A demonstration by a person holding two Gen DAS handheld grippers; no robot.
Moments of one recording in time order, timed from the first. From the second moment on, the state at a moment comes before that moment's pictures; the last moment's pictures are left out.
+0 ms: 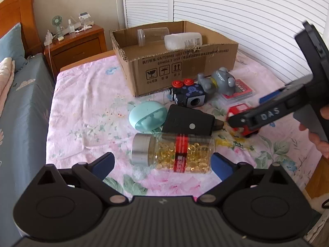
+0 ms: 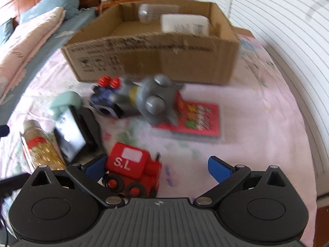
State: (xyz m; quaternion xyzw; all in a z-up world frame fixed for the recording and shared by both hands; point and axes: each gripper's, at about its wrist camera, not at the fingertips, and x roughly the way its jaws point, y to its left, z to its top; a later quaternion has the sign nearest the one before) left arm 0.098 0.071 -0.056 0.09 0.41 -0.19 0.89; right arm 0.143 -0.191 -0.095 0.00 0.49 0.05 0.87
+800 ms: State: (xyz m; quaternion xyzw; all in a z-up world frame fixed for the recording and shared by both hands) left arm 0.104 0.067 -0.095 0.09 0.43 -0.21 0.88; right arm 0.122 -0.211 -0.103 -0.04 0.46 0.05 0.89
